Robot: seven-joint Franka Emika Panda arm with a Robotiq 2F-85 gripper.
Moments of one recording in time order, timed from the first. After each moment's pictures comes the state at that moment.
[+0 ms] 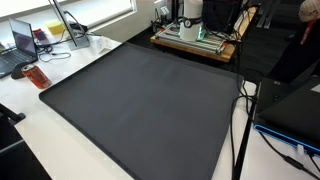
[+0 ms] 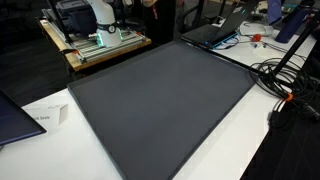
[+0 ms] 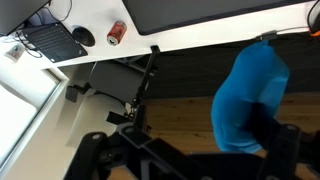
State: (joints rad) arm 0.03 -0.16 0.20 -1.45 -0.45 1.71 0.49
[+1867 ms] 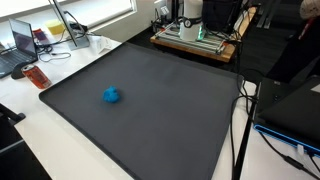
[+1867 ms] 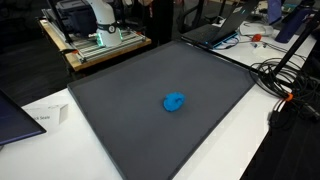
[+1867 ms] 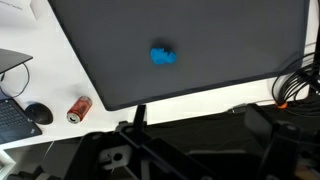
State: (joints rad) arm 0.03 -0.06 0.07 -1.54 -0.14 1.65 0.37
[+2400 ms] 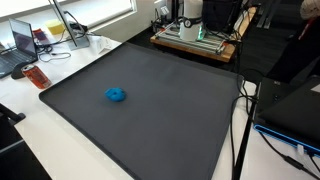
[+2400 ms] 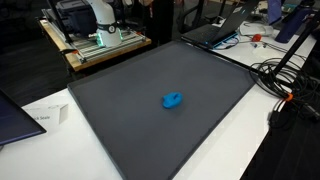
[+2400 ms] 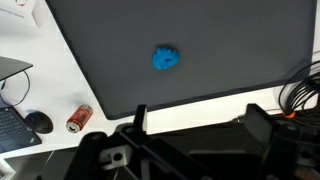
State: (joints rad) arm 0.03 -0.02 0.07 -1.55 -0.14 1.65 0.38
